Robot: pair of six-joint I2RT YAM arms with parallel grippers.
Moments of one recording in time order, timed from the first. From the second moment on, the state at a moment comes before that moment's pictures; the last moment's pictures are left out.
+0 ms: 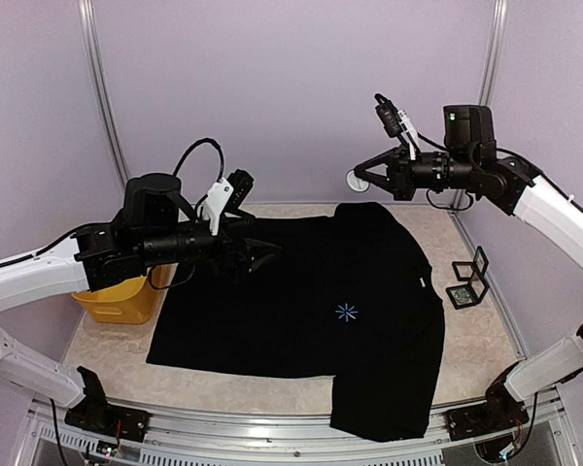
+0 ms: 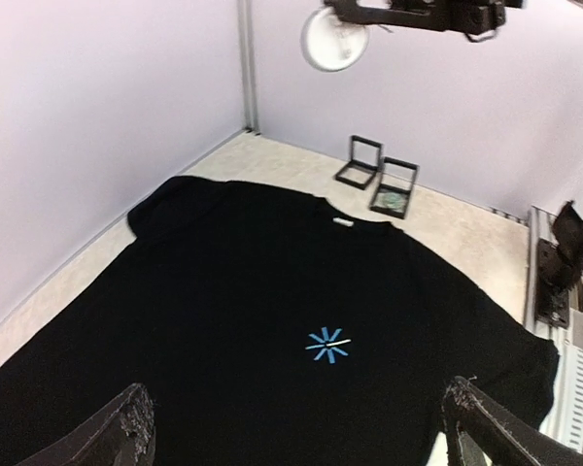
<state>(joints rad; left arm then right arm) -0.88 1.24 1.04 -0.08 0.12 0.04 0.52 1.38 1.48 -0.42 -0.50 -0.07</state>
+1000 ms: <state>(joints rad) -1.00 1.23 1.18 0.08 0.41 -0.02 0.86 1.36 1.42 -0.14 -0.81 0.03</state>
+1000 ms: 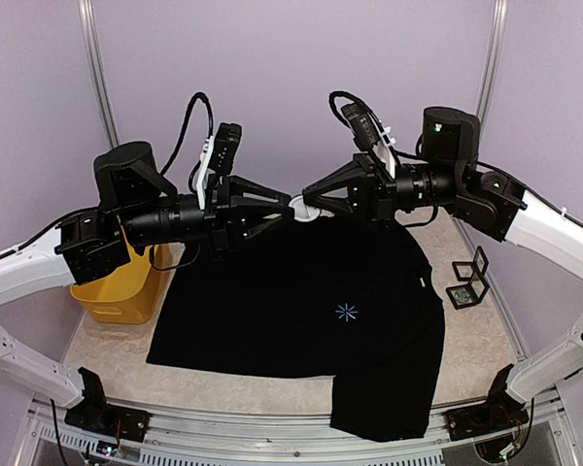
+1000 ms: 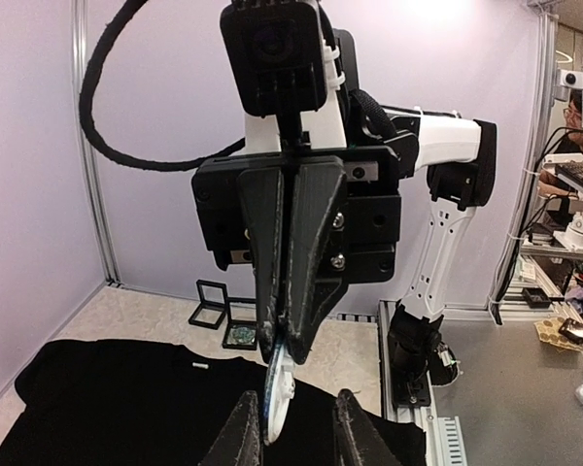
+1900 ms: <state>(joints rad) -1.00 1.23 1.19 0.08 0.39 0.01 0.87 1.27 1.34 -0.14 -0.67 -0.03</state>
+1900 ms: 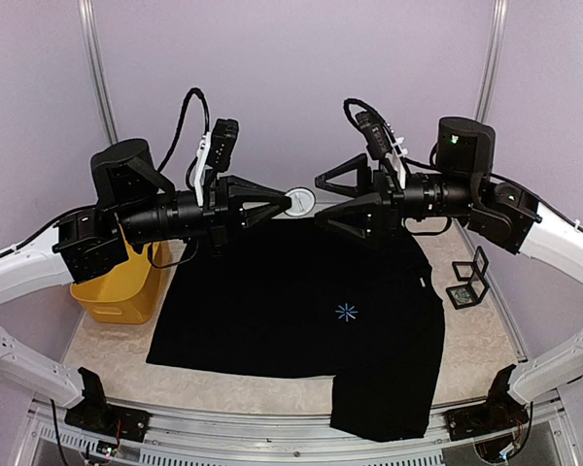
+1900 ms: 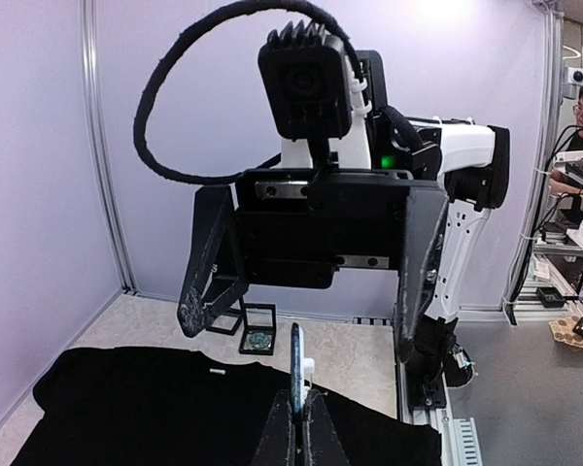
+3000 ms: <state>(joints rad) -1.04 1.22 1.20 0.01 0.38 0.15 0.88 1.35 1.36 -0.16 -0.69 0.03</state>
